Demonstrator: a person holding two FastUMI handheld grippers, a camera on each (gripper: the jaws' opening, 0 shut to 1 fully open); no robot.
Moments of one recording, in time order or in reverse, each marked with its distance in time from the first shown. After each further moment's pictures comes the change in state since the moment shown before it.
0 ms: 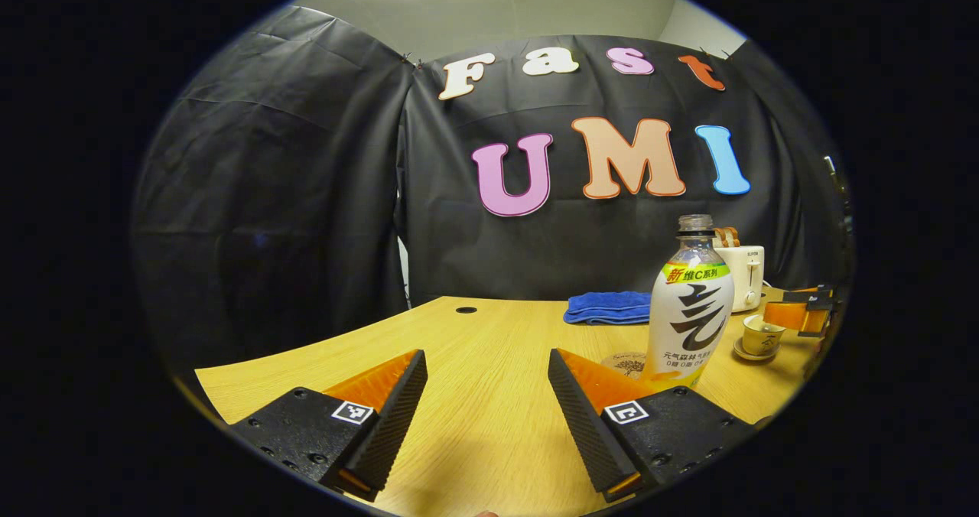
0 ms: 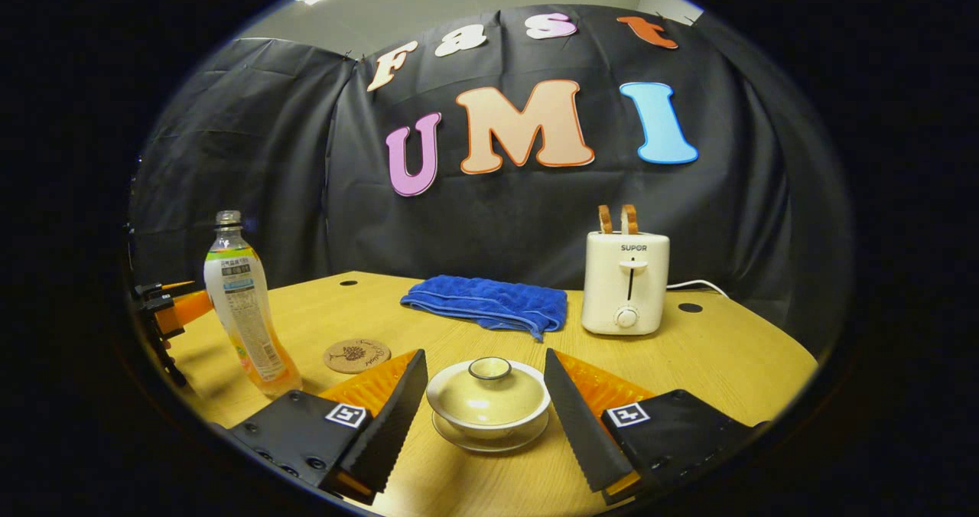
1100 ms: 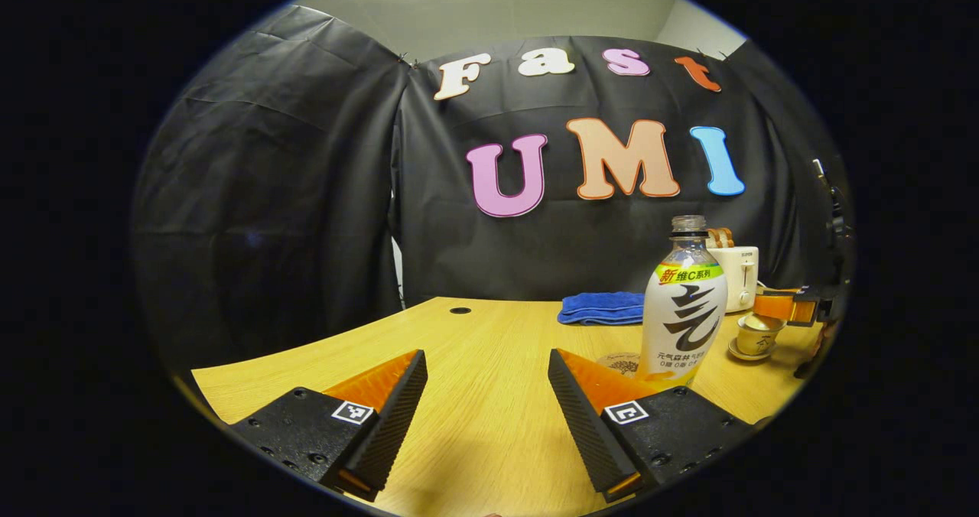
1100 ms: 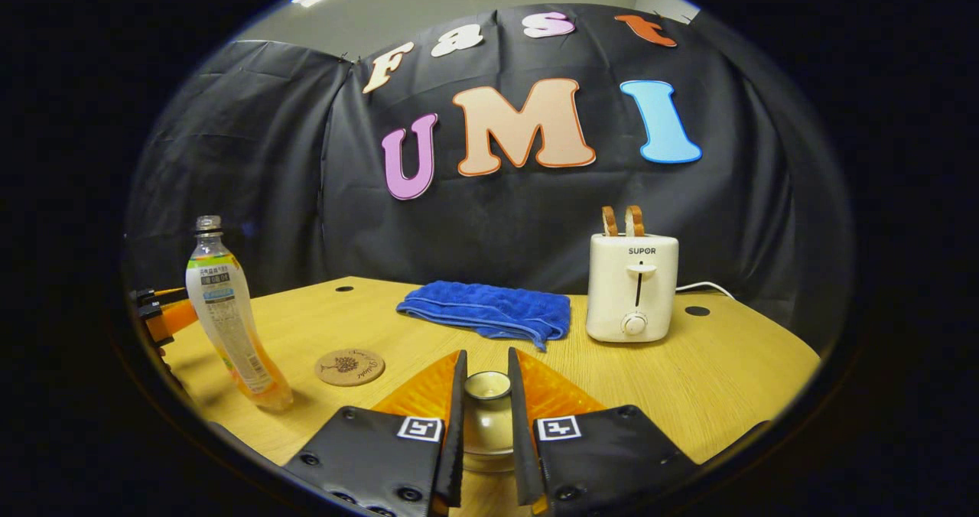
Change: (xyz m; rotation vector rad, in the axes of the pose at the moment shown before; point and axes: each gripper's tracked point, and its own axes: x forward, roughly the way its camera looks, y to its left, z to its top) left arm -0.002 -0.003 0.001 0.000 -0.001 -0.031; right arm 0.010 -0.005 0.014 0.018 -0.067 -0.016
